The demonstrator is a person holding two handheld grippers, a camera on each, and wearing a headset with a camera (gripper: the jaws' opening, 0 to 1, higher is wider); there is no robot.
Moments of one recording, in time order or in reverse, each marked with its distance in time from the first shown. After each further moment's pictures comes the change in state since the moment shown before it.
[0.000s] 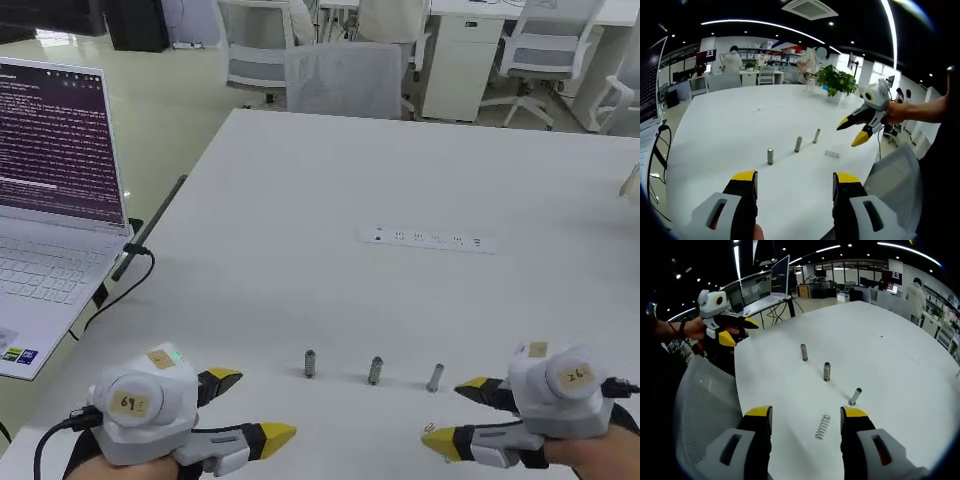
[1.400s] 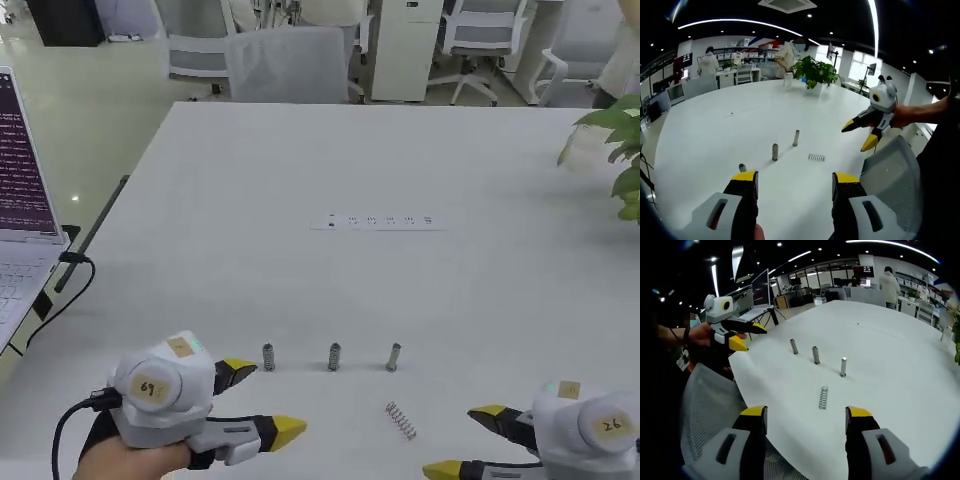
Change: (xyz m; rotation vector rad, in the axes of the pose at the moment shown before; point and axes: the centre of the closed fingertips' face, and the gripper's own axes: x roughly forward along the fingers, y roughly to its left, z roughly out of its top) left arm 0.053 -0.044 0.015 0.115 0.053 -0.162; right arm -0.044 0.007 -0.045 0.190 -0.092 -0.111
